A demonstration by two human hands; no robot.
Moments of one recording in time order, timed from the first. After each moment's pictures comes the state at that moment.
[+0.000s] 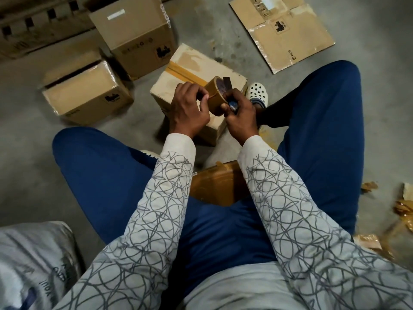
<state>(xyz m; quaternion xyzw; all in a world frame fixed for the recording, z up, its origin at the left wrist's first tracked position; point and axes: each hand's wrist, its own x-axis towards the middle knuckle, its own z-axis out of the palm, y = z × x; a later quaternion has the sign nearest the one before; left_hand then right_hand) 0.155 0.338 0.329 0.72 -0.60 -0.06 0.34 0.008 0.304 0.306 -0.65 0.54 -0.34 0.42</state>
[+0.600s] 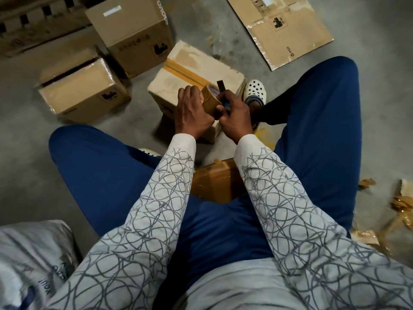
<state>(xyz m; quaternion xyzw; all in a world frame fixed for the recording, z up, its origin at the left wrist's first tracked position) 0.140 0.340 0.321 0.77 -0.57 -0.12 0.25 0.013 0.311 0.301 -0.67 0.55 -0.28 0.40</state>
